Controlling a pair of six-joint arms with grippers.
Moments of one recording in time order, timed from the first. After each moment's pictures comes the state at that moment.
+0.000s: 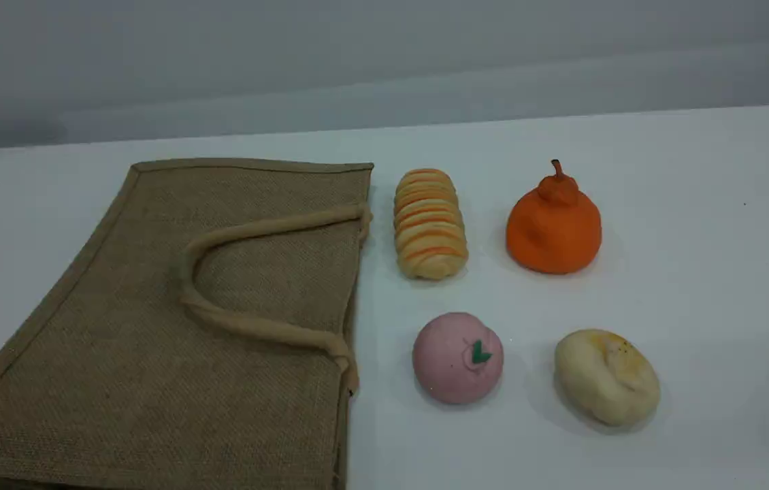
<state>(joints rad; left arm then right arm) -0.05 0.00 -0.50 0.02 1.08 -0.01 0.01 0.00 -0.51 0.00 1.07 0.07</state>
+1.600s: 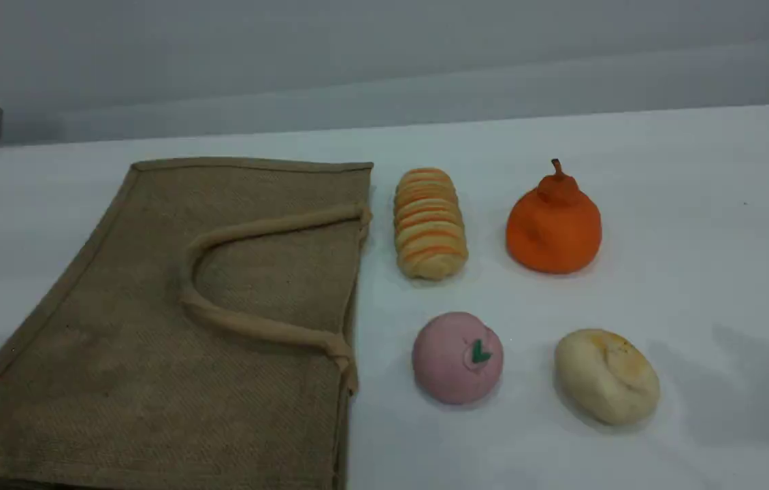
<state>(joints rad) -0.05 1.41 -0.84 -0.27 0.54 0.12 0.01 1.19 -0.72 1.08 0.46 -0.73</state>
